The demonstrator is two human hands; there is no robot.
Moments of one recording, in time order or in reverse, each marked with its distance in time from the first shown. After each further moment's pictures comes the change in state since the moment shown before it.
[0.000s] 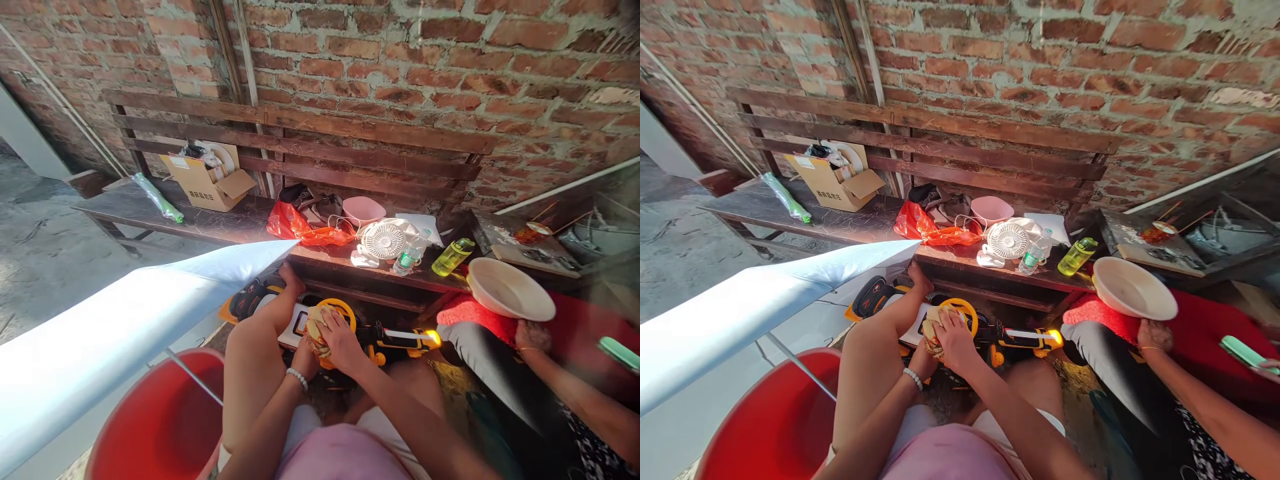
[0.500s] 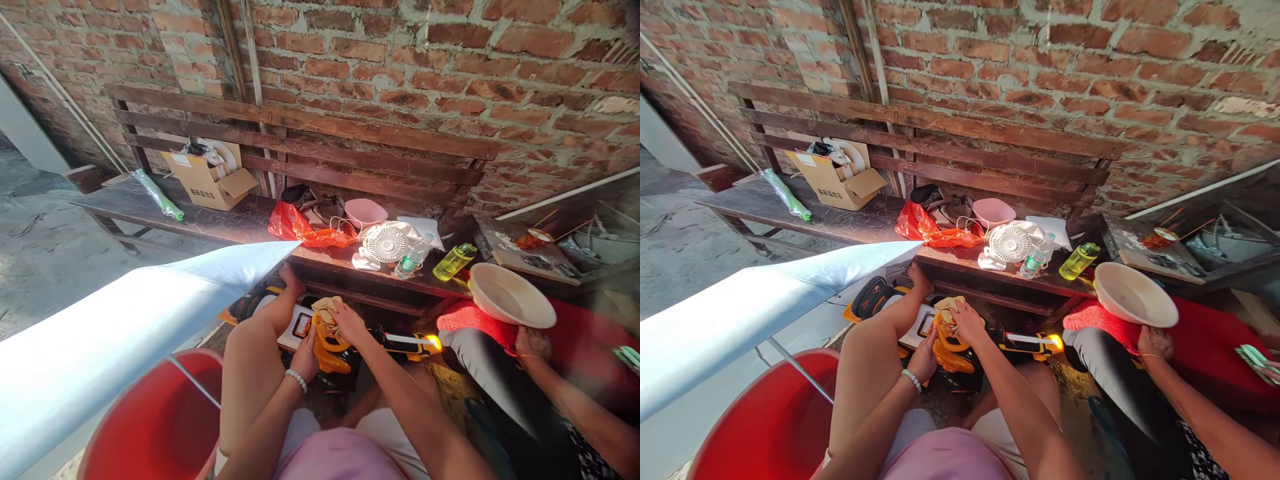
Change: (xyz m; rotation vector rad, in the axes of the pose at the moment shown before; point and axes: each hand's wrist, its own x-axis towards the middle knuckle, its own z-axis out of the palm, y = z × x) left_hand -0.001 -0.002 -0.003 -0.141 0.028 -0.136; right_hand 0.048 0.069 0.012 -0.067 -0.147 0.198
